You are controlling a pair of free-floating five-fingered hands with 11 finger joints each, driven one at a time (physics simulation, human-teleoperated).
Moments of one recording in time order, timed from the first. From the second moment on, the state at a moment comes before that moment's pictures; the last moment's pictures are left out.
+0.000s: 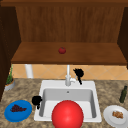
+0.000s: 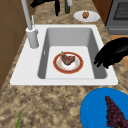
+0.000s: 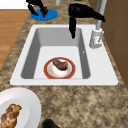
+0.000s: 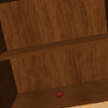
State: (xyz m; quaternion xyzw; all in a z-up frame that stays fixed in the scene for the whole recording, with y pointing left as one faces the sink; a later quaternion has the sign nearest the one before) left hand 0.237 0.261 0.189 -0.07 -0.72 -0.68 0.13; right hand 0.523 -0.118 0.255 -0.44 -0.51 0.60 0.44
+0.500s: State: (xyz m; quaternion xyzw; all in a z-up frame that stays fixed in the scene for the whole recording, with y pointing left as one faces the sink) left hand 0.237 0.261 0.189 -0.07 -0.72 -0.68 0.13; right hand 0.598 -0.100 0.203 -0.42 -0.49 0.61 0.46
